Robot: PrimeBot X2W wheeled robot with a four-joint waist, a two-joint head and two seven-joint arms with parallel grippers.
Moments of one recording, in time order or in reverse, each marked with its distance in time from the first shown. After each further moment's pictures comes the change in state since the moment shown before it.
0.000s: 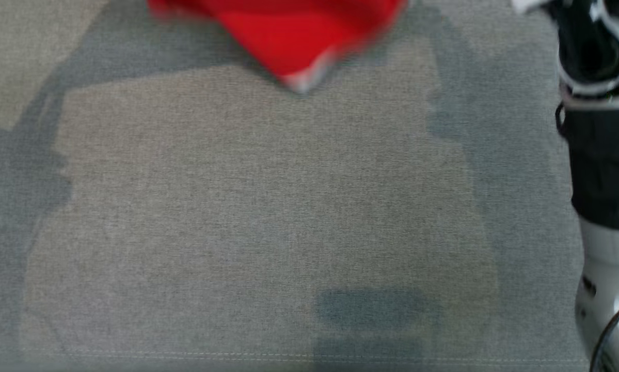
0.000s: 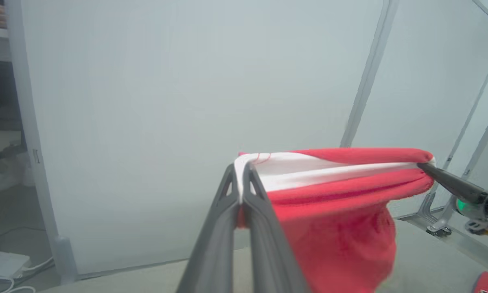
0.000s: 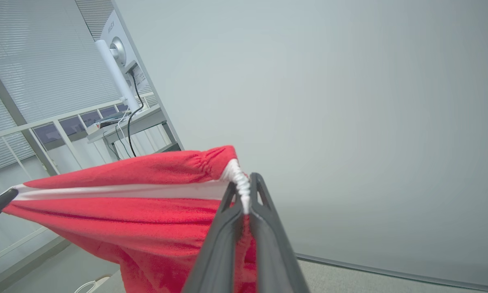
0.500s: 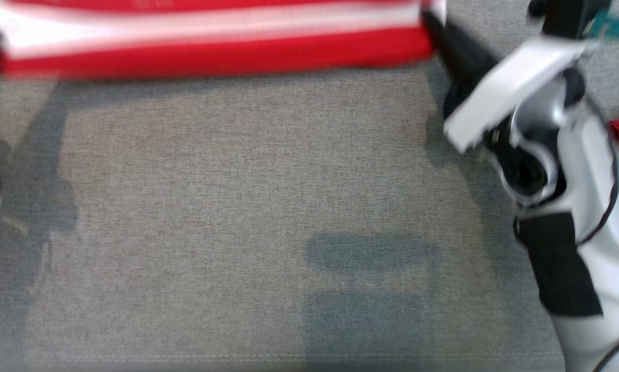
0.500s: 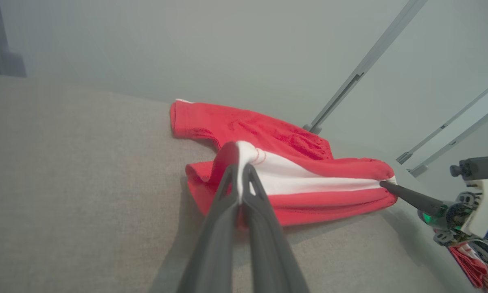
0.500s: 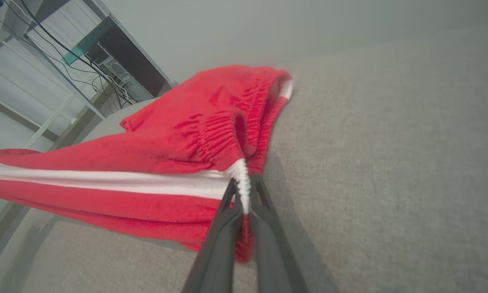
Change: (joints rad) left arm 0.282 -0.030 -0.109 -0.062 -0.059 0.003 -0.083; right arm 0.255 -0.016 0.067 0.067 0.029 -0.007 0.145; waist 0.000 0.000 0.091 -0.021
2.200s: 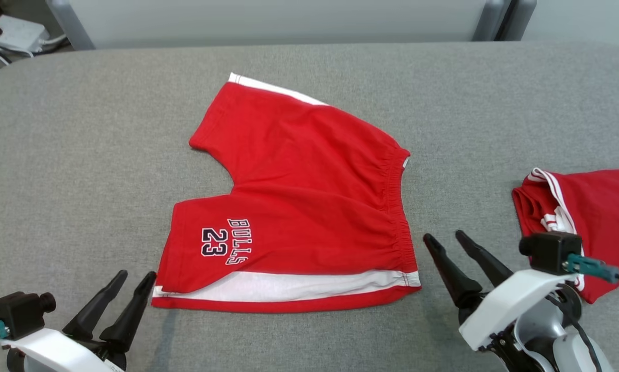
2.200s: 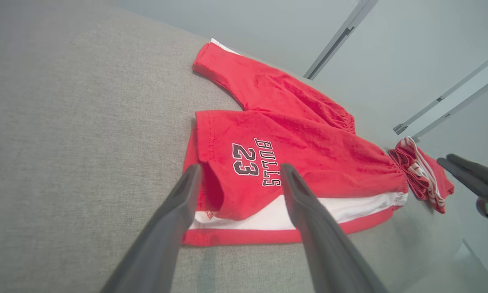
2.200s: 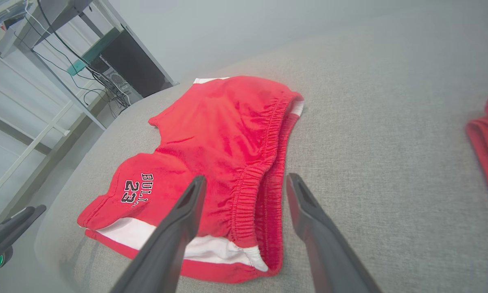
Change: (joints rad) left arm 0.562 -0.297 0.000 0.142 0.233 0.003 -0.003; right arm 0.725 0.004 -0.063 -0.291 -0.055 -0.002 0.003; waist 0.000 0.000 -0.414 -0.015
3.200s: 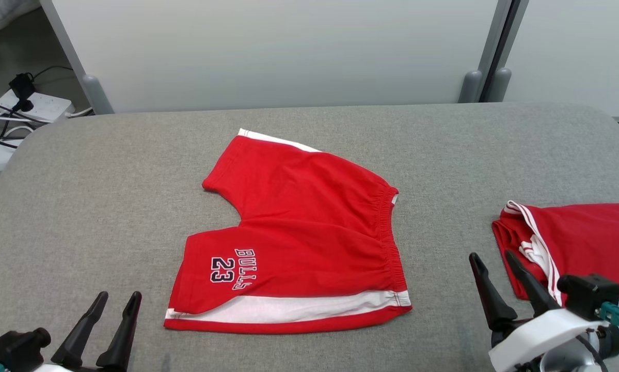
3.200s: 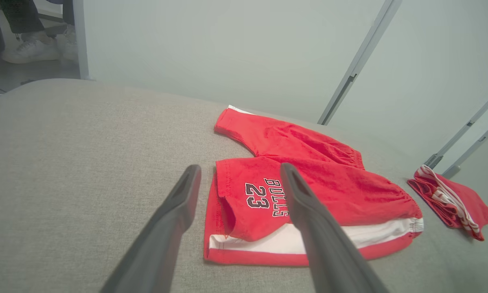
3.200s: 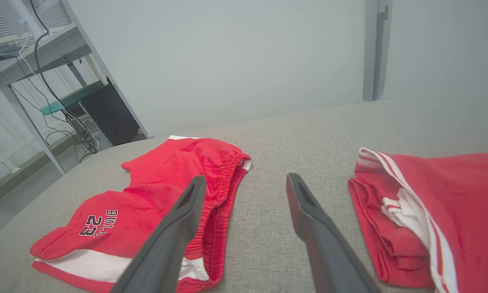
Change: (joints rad) left arm 0.199 -0.213 0.350 0.039 0.349 0.000 0.000; right arm 0.077 -0.081 -0.020 0.124 -0.087 0.000 -0.325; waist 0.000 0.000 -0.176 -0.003
